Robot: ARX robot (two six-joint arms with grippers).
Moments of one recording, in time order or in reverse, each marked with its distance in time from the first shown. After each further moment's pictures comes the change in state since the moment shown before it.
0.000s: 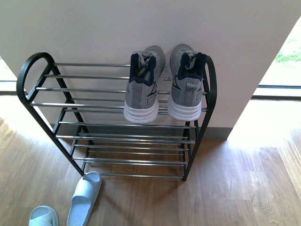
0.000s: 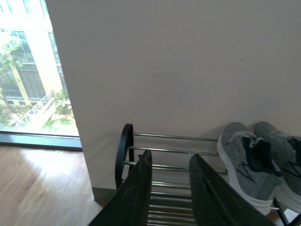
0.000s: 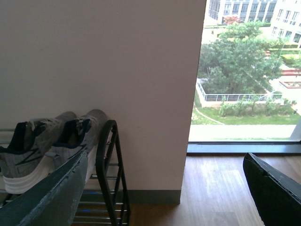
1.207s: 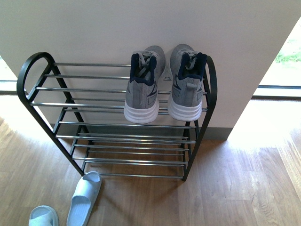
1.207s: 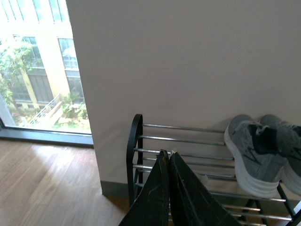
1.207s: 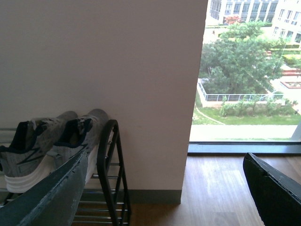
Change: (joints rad) left arm 0.004 -0.522 -0.094 -0.427 0.008 0.012; right arm 0.000 0.000 0.000 0.000 -0.001 0.000
